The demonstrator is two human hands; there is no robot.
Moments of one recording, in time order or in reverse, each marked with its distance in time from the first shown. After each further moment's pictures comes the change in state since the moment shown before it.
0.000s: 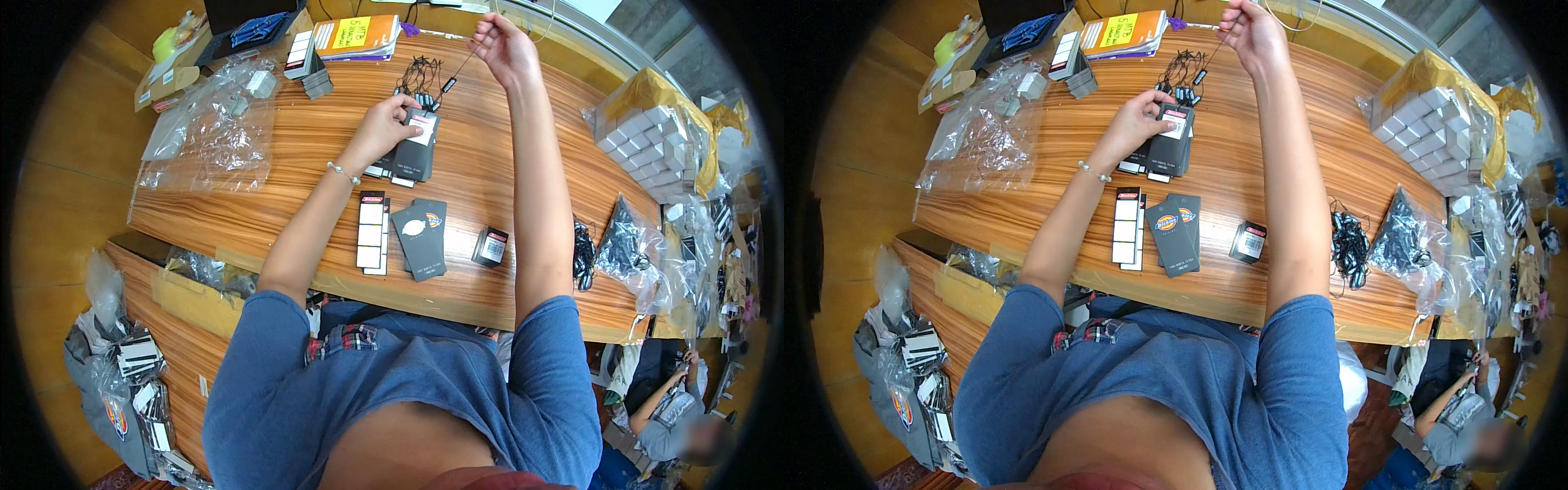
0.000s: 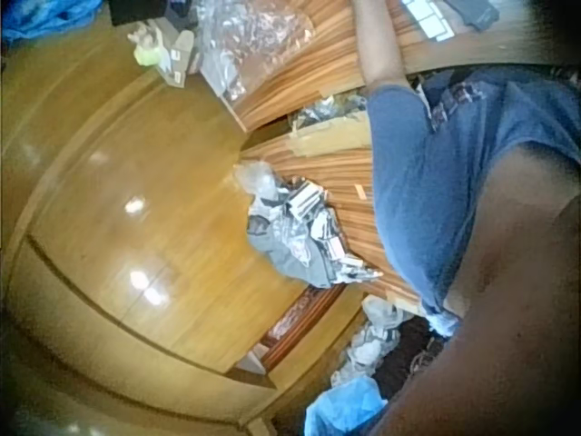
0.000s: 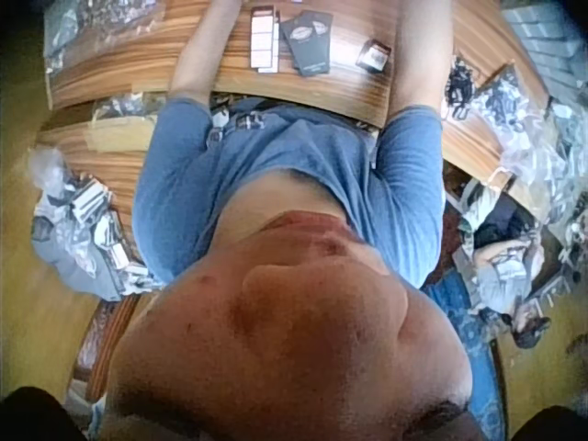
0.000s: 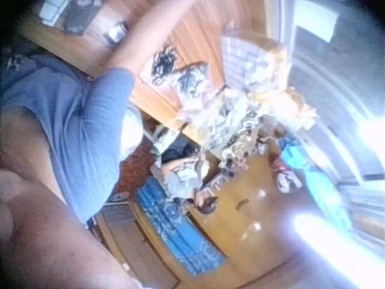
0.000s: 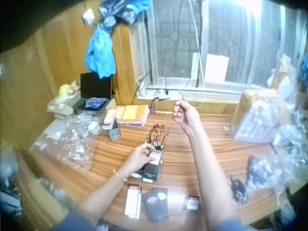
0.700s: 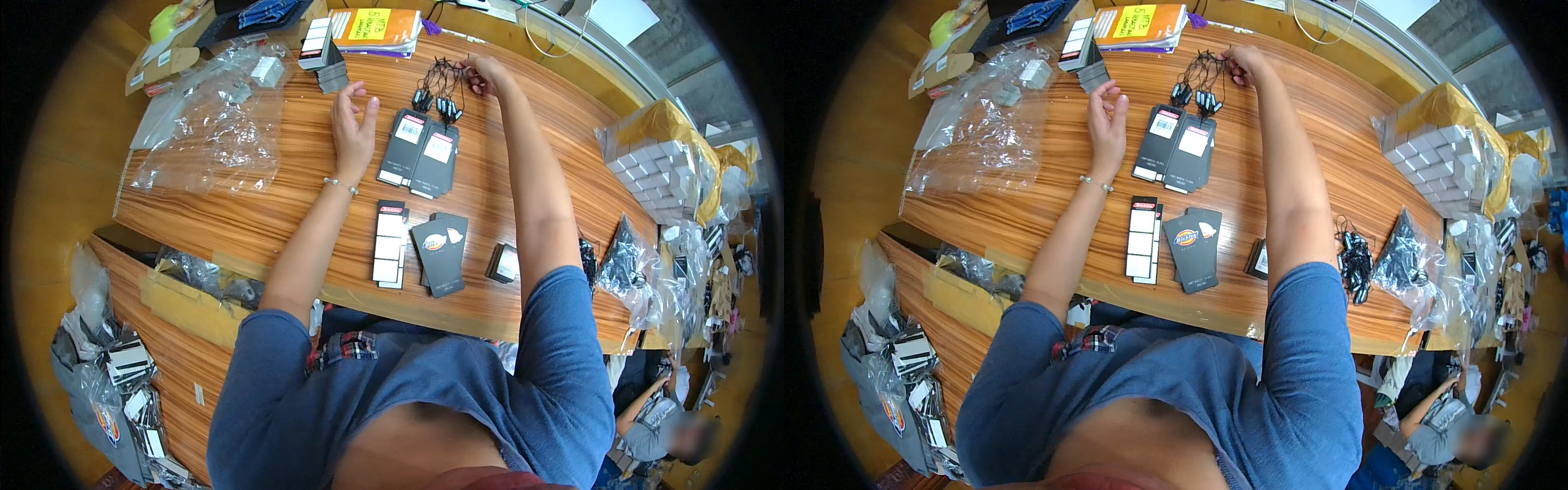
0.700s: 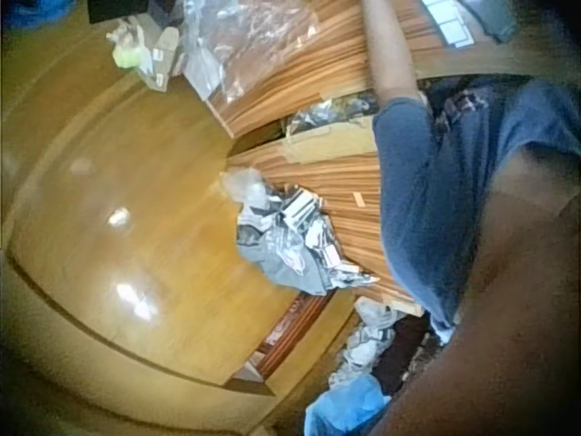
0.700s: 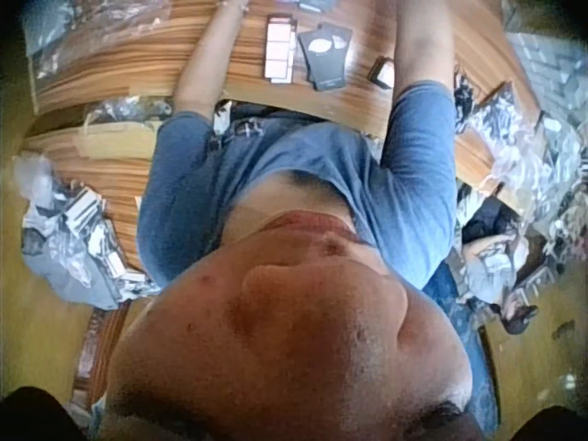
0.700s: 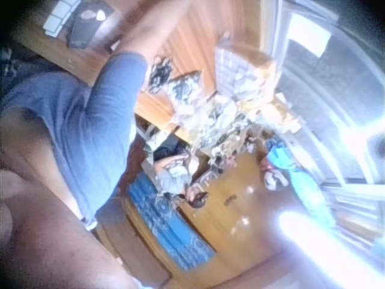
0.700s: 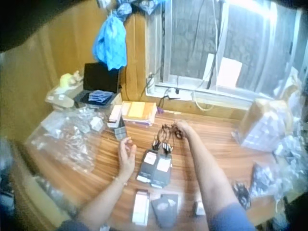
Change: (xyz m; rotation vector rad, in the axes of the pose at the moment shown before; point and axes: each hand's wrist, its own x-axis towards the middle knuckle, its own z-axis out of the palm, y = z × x) left_hand -0.013 -0.056 -0.036 0.131 0.752 0.278; right_hand 0.061 0.097 -0.031 -0.787 0.241 0.581
